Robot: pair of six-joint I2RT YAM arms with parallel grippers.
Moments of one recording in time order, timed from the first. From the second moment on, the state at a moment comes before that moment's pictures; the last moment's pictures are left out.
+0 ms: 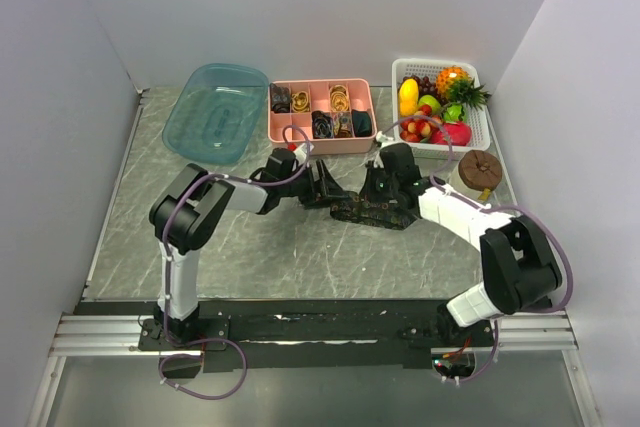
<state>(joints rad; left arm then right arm) -0.57 2.03 1.03 0.49 0.56 -0.90 0.44 1.47 0.87 -0.15 -0.09 0.38</state>
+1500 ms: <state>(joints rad) -0.56 2.08 1.00 0.61 0.61 -0.94 0.44 1.69 0.91 -0.13 -0.12 0.41</state>
